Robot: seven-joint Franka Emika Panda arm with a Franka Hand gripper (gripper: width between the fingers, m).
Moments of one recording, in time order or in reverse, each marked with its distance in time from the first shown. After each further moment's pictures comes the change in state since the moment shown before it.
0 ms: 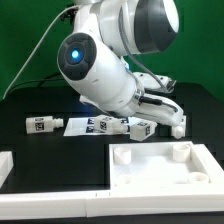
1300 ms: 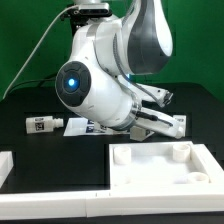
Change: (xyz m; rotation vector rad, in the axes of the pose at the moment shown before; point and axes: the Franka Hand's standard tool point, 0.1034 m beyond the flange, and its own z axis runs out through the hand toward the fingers) arm 0.010 0.010 0.023 0.009 -0.074 0.042
